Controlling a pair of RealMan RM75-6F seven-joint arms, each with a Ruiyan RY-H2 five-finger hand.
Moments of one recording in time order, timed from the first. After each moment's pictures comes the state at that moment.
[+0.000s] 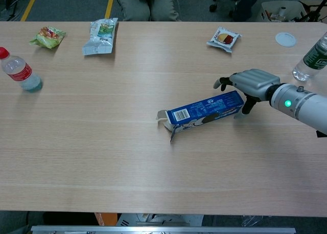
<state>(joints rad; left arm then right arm) 0.14 -1.11 0.05 -1.53 1.61 1.69 -0.21 0.79 -1.48 -0.09 -1.47 -0.98 0.84 -0.33</state>
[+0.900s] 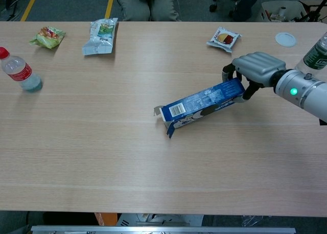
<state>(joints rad) 0.13 -1.11 0.05 -1.53 1.62 1.68 -0.21 0.75 -1.40 0.00 -1.53 -1.07 0.88 -0.35</state>
